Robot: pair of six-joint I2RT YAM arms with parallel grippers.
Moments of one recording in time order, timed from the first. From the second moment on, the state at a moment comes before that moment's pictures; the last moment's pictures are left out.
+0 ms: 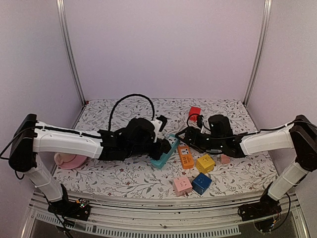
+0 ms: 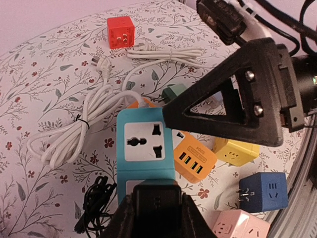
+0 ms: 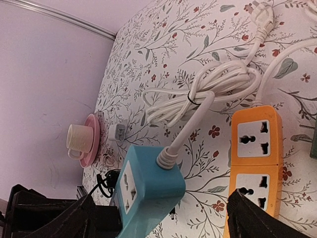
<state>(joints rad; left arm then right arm) -1.10 1.63 1.04 0.00 -0.27 -0.35 0.74 1.57 0.74 0.37 -0.20 0.92</state>
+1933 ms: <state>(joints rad) -1.12 1.44 0.82 0.24 -0.40 -0.46 0.79 1.73 0.81 0.45 -0.23 0.97</state>
